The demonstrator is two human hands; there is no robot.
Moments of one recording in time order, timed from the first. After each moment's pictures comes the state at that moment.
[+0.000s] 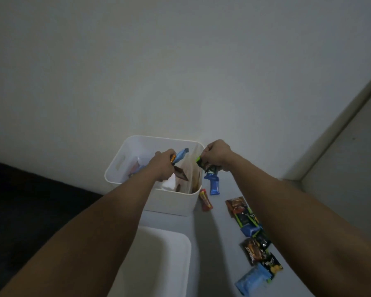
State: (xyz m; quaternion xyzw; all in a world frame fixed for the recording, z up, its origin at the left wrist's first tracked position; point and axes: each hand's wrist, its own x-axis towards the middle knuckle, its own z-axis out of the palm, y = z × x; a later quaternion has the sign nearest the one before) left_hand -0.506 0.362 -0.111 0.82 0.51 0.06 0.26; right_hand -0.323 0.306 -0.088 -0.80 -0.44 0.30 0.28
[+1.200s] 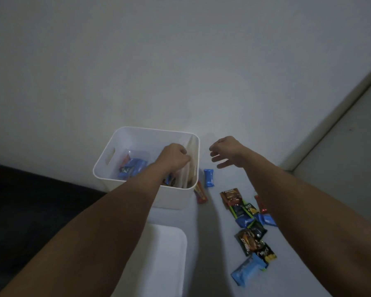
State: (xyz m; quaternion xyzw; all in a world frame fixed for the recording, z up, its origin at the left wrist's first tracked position) left_hand -0.452 0.351 -0.125 0.79 0.50 0.12 0.35; right_hand -0.277 0.278 -0.095 -0.77 -0.33 0.43 0.33
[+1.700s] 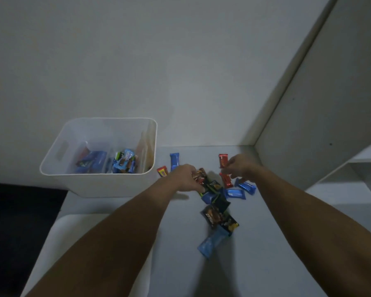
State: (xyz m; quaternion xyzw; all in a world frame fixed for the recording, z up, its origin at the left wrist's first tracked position) left_hand -0.363 0.230 -0.183 0.84 0.37 -0.09 0.39; right_hand -0.177 0.135 -0.164 -0.86 -0.30 0.37 0.16
